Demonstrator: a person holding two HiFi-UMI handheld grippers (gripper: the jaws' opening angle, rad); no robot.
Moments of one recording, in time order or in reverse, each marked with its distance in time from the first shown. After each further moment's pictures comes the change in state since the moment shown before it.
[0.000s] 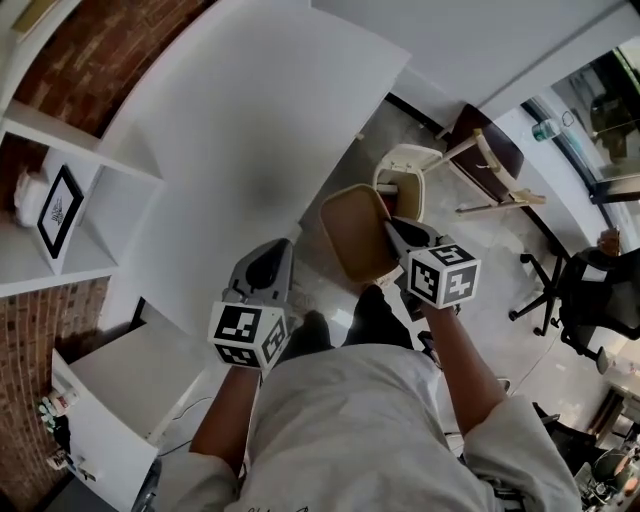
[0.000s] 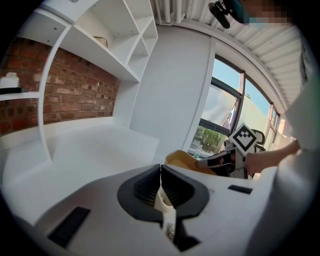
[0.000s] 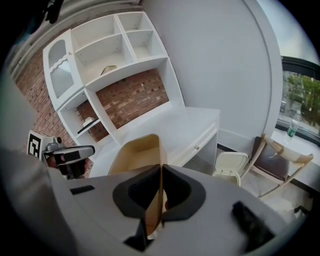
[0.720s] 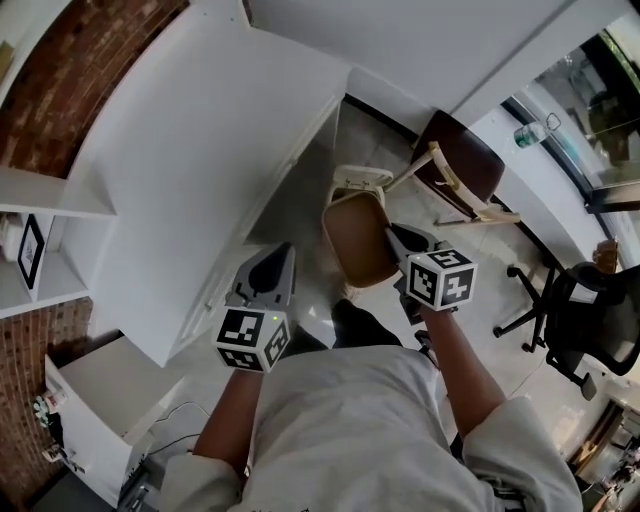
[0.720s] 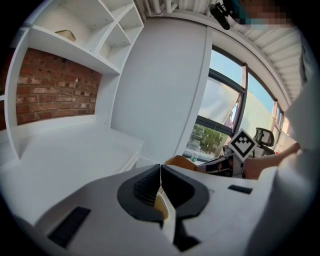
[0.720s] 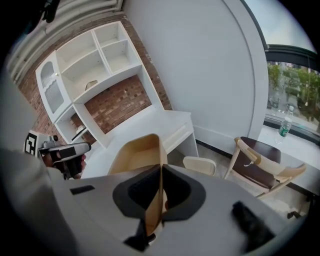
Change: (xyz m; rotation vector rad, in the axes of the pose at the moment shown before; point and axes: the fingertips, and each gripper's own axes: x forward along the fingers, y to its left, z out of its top) left arm 0.145 -0.146 0.033 0.009 0.008 0.008; right arm -0.060 -0.197 0.015 0.053 0.012 0.006
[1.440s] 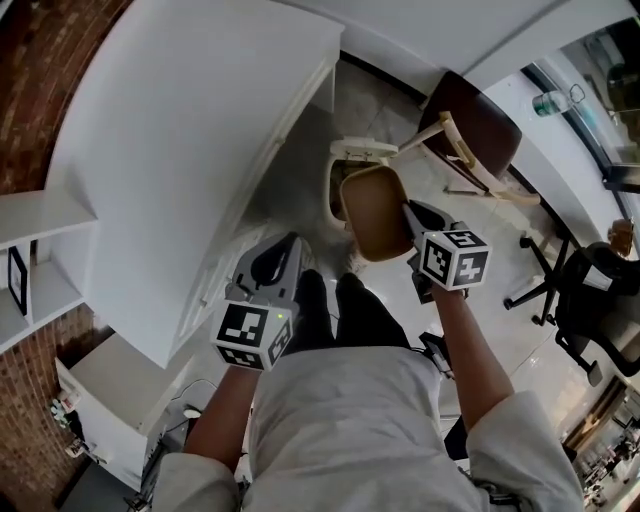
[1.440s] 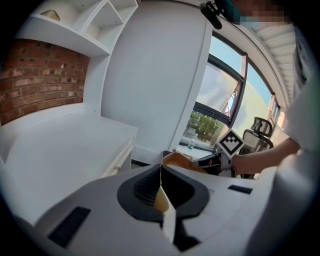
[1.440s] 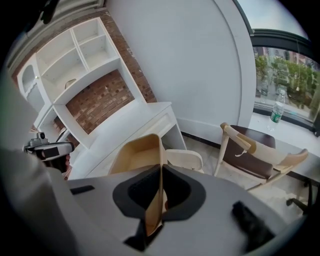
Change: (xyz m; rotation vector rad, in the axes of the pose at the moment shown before) left arm 0.065 0.005 -0.029 0.039 0.146 -0.057; right arm 0.050 -0.086 -0.025 0.105 0.046 -0.083
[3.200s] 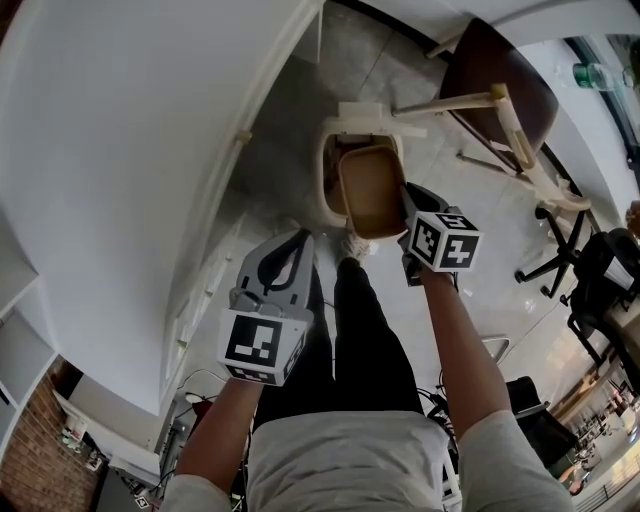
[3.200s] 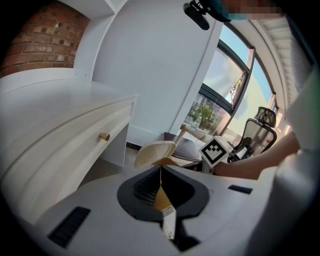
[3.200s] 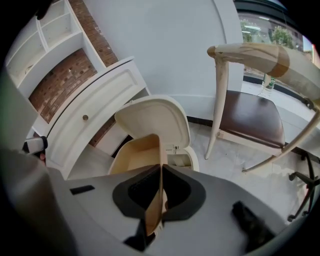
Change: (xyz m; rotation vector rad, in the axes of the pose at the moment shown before) left arm 0.149 0.056 -0.106 -0.036 0.154 -0.086; right arm 0.181 -0.105 -0.101 0.165 0.135 -0.154
